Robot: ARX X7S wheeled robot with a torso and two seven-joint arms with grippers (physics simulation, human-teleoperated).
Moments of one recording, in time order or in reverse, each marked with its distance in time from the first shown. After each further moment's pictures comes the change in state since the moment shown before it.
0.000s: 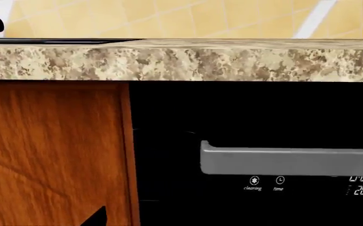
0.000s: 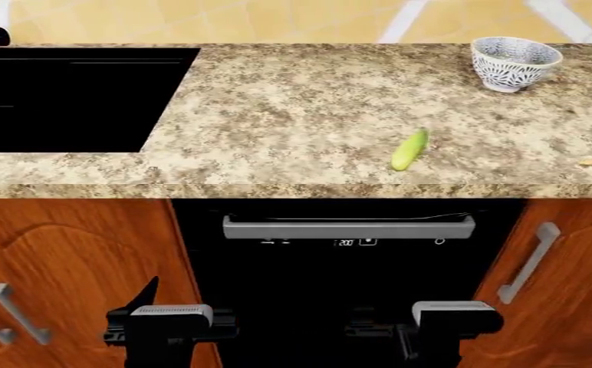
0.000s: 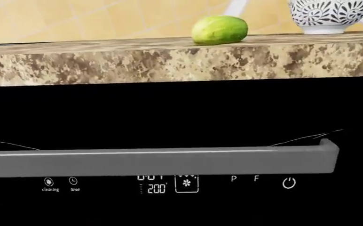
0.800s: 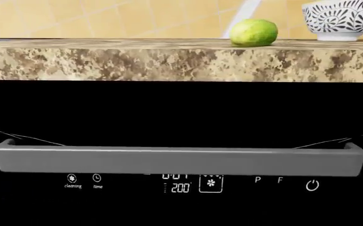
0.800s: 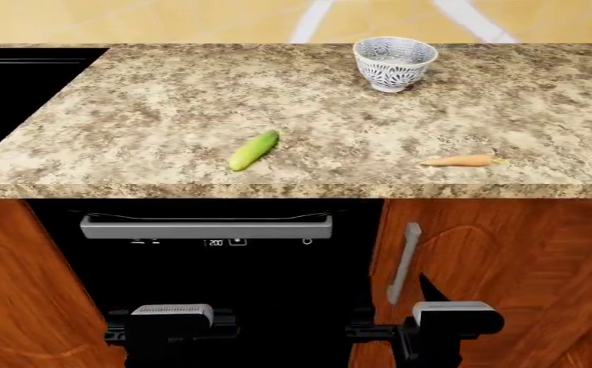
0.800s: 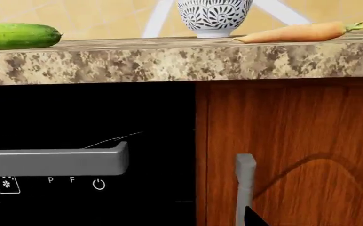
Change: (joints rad) left arm -0.005 -0.025 0.032 -0.001 -0.025 0.004 -0.029; right arm 0.002 0.027 -0.030 0.001 0.023 -0.007 0.031
